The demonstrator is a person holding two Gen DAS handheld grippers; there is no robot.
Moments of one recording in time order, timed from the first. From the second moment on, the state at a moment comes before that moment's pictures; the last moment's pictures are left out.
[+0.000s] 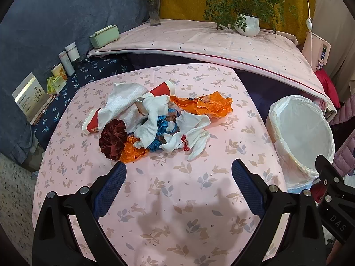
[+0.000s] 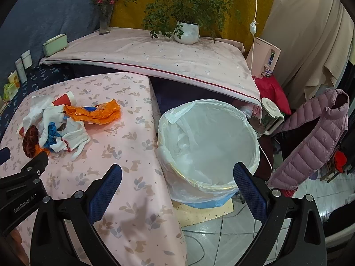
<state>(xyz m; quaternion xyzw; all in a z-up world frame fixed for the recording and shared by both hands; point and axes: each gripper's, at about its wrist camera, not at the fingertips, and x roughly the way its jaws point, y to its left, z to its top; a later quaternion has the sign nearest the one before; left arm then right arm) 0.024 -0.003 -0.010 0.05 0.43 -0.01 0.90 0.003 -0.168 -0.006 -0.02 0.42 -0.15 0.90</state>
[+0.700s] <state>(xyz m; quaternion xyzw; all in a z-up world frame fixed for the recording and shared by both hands) 0.031 -0.009 -0.012 0.06 0.43 -0.01 0.90 0.007 -0.171 -0.011 -0.02 0.42 -0.15 0.89</state>
